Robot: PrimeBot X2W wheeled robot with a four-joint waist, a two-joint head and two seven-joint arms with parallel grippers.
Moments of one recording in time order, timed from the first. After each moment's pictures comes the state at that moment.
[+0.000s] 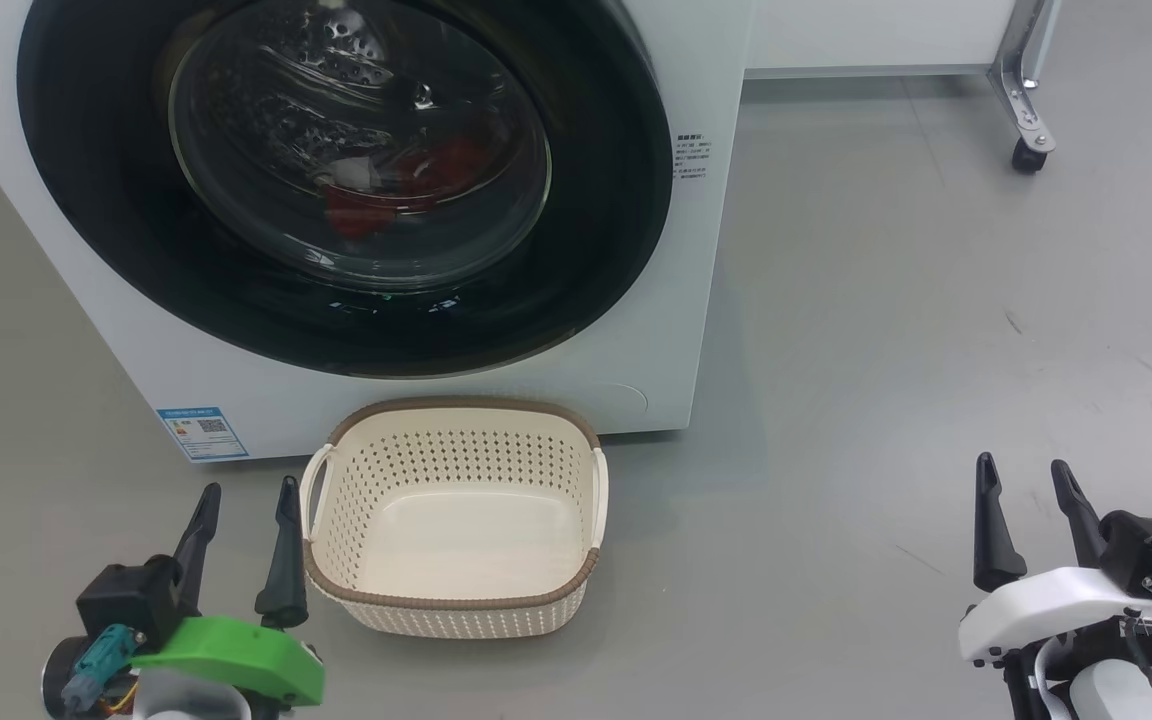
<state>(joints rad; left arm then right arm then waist) -0.06 0.13 -0.22 0.24 -0.54 -0.02 -0.23 -0.02 -0.23 0.22 0.26 0.55 -0.10 -0.23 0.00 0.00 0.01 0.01</state>
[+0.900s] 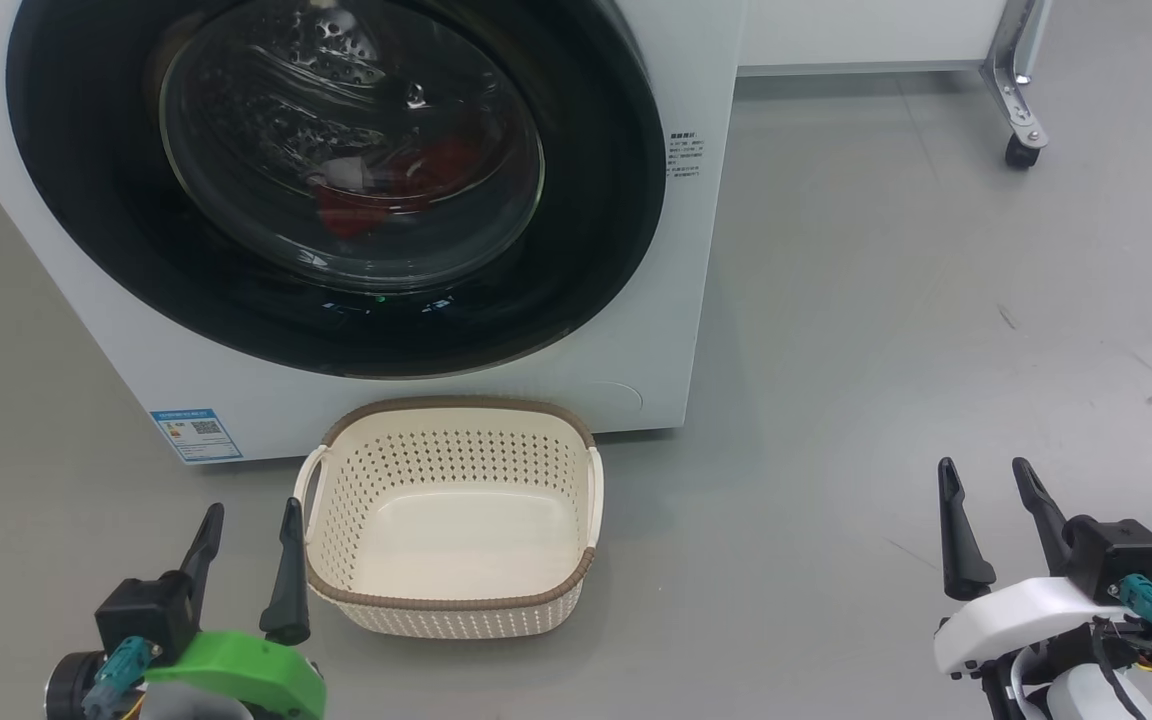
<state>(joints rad) -0.06 0.11 -0.20 0.31 -0.46 -0.01 -0.25 -0.02 -0.20 0.23 0.26 0.45 -0.12 -0.24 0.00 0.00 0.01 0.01</state>
